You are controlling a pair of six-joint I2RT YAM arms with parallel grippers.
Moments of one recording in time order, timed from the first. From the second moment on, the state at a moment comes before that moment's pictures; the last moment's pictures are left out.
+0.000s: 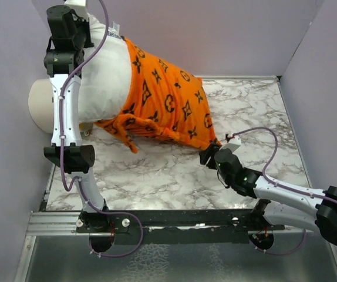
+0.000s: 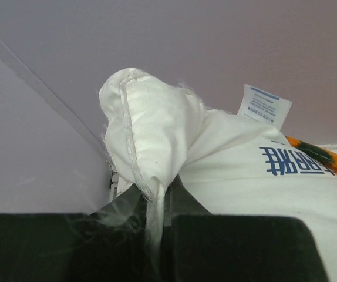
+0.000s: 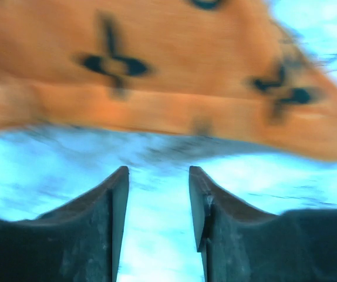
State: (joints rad) left arm 0.01 1.93 2.51 -0.69 -0.03 0.15; right arm 0.88 1.01 0.43 0.19 0.60 0.80
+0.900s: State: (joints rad) left arm 0.07 1.89 2.44 -0.63 0.06 0.16; right arm 0.57 1.51 0.71 0.05 0.25 0.31
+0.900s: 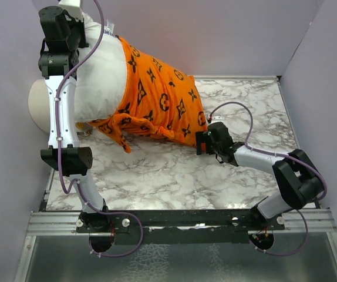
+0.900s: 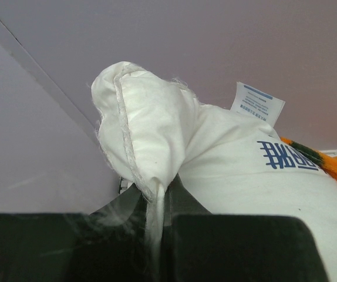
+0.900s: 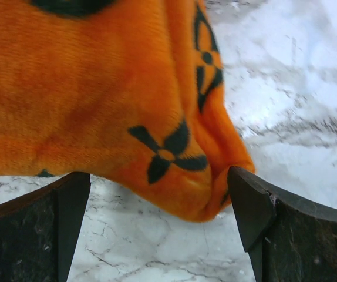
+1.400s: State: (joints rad) left arm 0.06 1.89 2.47 -0.63 0.06 0.17; right arm 0.46 1.61 0.74 0.06 0.07 0.36
